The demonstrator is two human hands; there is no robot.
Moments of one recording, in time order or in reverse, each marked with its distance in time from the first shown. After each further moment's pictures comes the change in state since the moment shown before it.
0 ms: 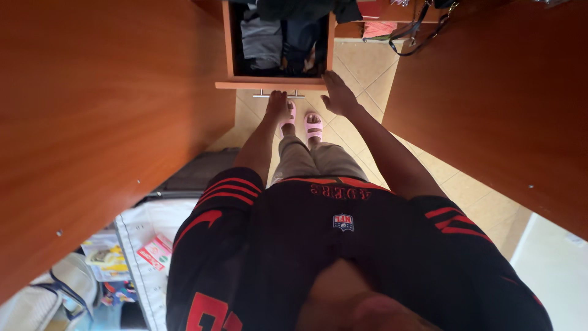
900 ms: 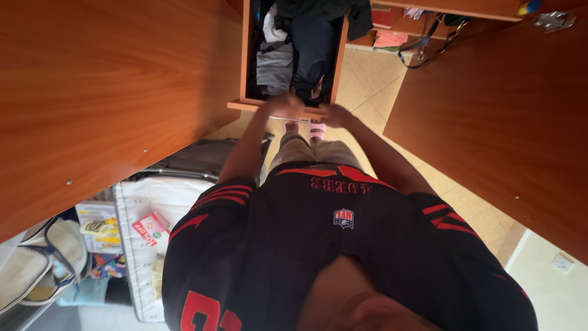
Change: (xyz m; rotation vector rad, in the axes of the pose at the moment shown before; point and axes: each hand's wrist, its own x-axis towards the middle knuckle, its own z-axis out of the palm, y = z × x) left_hand -0.021 -0.013 -0.045 -0.544 -0.677 -0.014; right_hand -0.027 -0.019 0.034 -0.003 -0.585 0.065
